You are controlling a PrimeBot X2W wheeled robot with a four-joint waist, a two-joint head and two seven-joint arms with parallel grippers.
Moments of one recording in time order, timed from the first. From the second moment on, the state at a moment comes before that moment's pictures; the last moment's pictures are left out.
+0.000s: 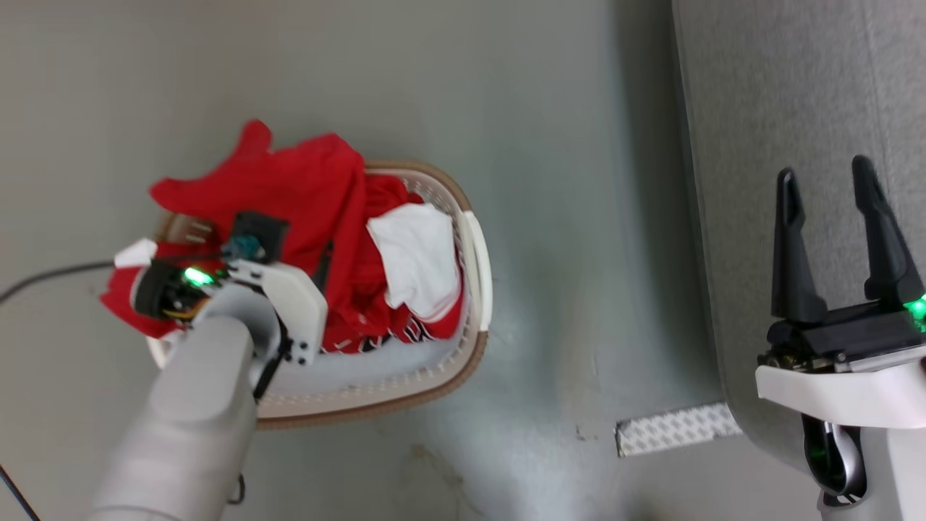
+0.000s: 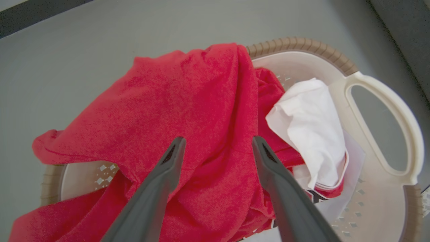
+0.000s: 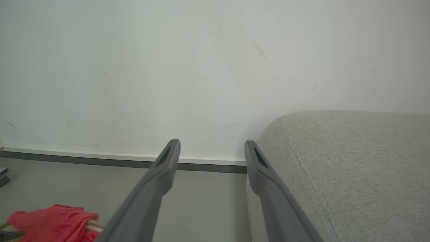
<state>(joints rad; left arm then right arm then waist) -0.85 0.17 -0.34 1.00 -0.08 -0.11 -0.09 -0.35 -0.05 0.04 -0.05 0.20 0.13 -0.26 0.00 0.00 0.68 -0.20</state>
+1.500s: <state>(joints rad) -1.10 0.20 -0.44 1.26 -0.06 -0.08 -0.12 -0.38 -0.05 0.07 -0.12 0.22 0.13 -0.26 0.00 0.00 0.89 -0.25</state>
